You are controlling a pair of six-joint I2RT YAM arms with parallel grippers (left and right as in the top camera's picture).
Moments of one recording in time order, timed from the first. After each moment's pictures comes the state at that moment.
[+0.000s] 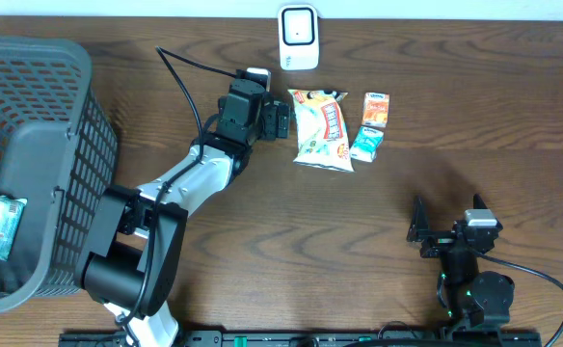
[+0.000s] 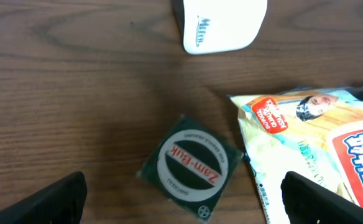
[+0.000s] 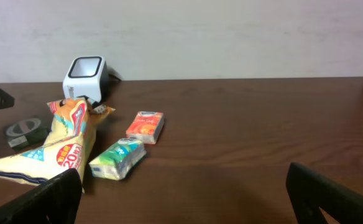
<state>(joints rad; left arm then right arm) -0.38 1.86 1.08 0.11 -0.05 -0.23 0.02 0.01 0.01 -0.07 -0.01 0.03</state>
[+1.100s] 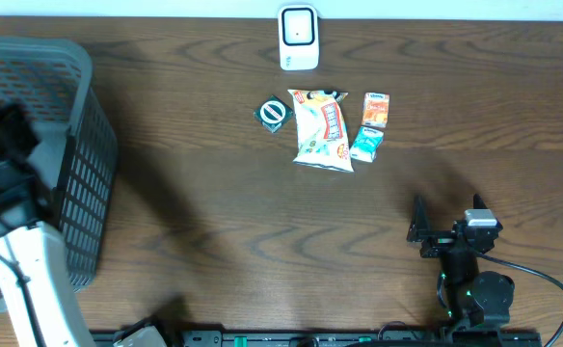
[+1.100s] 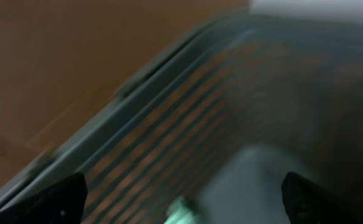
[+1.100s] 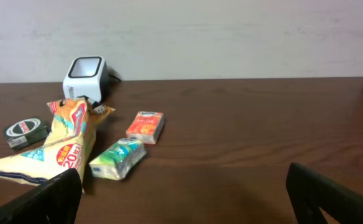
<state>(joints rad) 0.57 1.21 1.09 -0.32 -0.35 0.22 0.02 0.01 0.01 -0.07 -0.01 0.03</state>
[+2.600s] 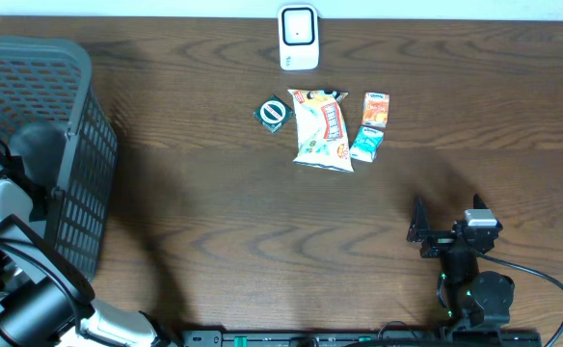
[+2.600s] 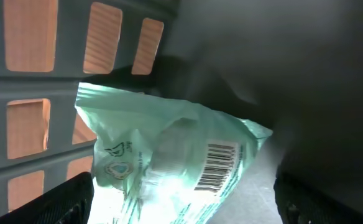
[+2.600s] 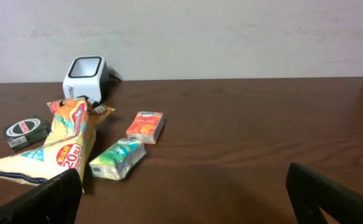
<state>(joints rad) 0.72 1.78 1.06 -0.36 -0.41 0.54 0.02 0.01 0.01 -0.07 -0.01 0.03</state>
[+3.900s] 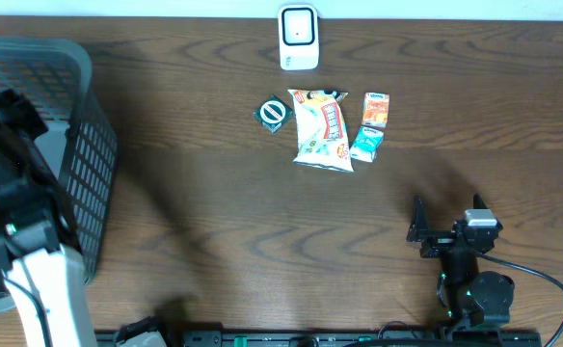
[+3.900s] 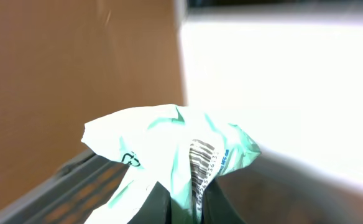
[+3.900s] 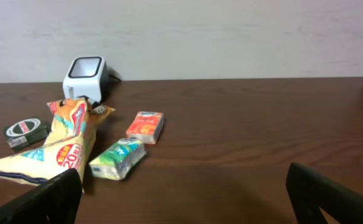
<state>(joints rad) 0.38 1.07 1.06 -0.09 -0.24 0.03 0.02 0.01 0.01 -0.07 -0.01 0.03</state>
